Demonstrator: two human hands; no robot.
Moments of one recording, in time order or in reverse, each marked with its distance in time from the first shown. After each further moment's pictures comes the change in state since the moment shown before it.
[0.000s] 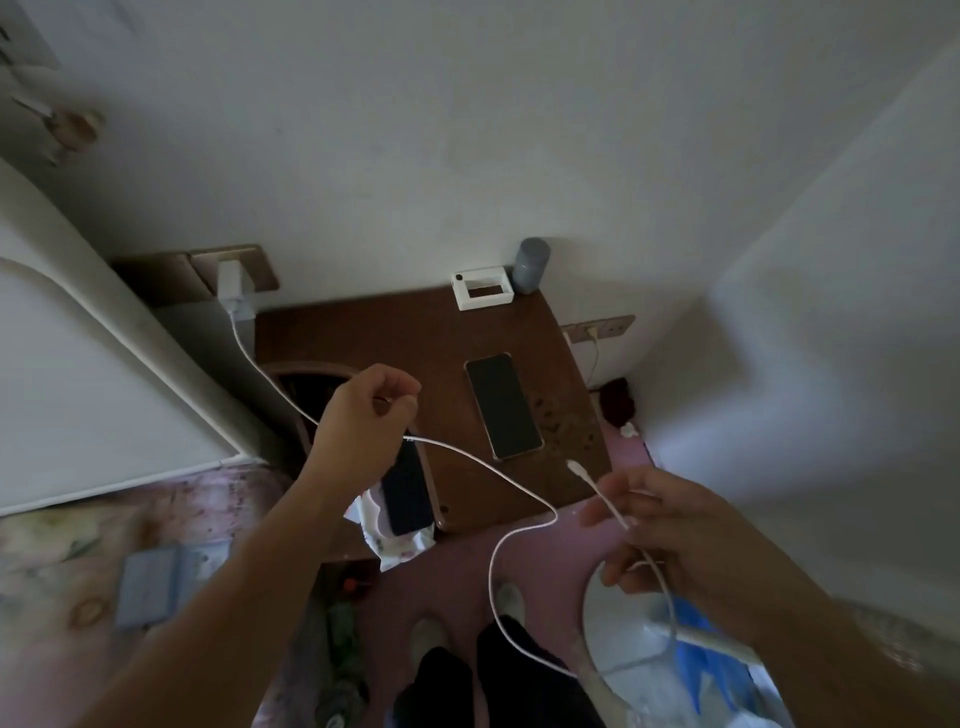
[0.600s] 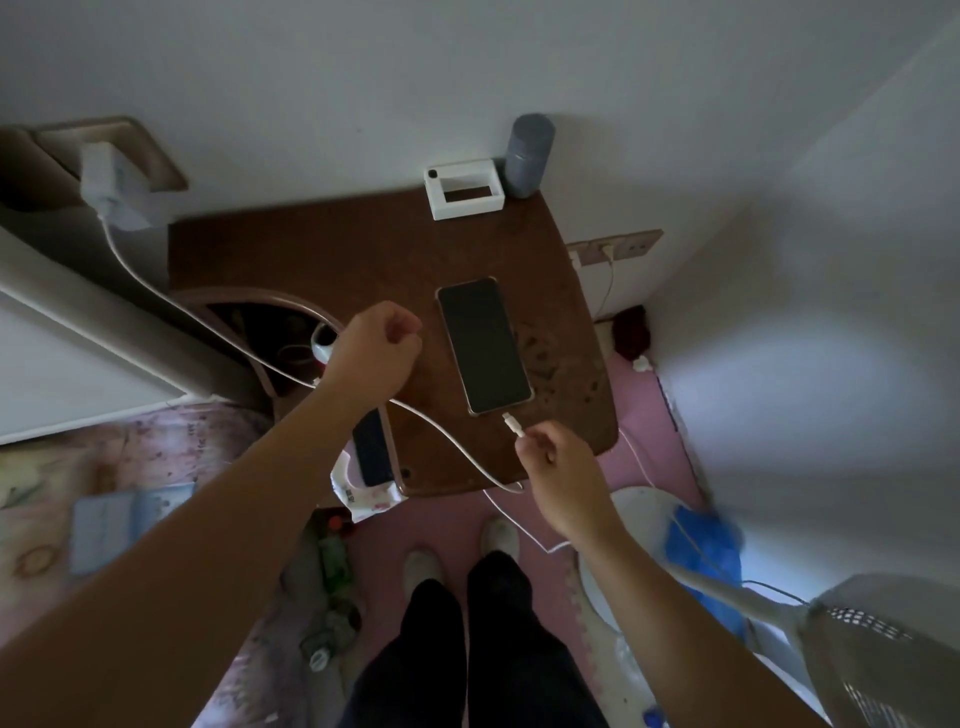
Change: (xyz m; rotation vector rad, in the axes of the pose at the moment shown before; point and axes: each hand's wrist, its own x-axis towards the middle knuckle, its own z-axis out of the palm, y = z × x) left_hand 0.086 -0.066 0.100 0.175 -0.120 -0.177; right_hand 0.155 0.109 0.007 -0.548 0.346 -0.049
